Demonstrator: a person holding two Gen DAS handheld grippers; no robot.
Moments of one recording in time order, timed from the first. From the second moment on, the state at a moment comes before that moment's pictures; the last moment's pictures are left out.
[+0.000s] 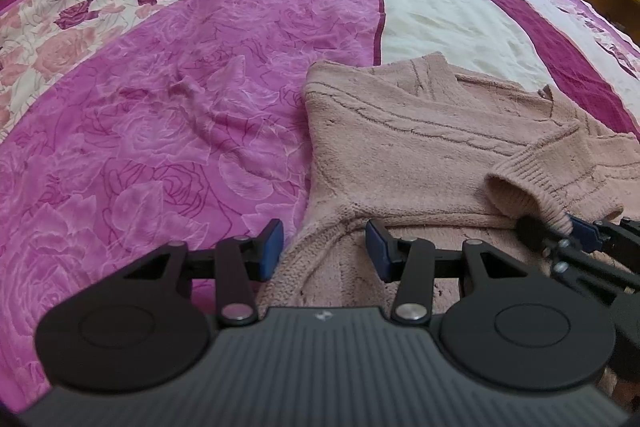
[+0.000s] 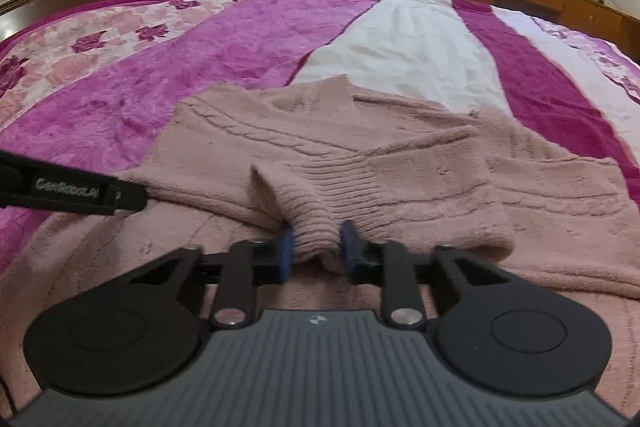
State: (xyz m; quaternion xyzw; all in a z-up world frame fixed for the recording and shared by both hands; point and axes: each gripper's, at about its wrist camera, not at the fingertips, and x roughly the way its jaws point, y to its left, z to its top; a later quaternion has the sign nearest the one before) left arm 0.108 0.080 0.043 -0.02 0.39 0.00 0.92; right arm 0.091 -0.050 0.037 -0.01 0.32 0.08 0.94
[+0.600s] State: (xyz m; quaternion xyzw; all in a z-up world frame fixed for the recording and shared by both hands) left arm 0.104 0.057 0.066 -0.01 0.36 -0.02 0.93; right arm 0.067 -0.187 0.111 0.16 0.23 -0.01 0.96
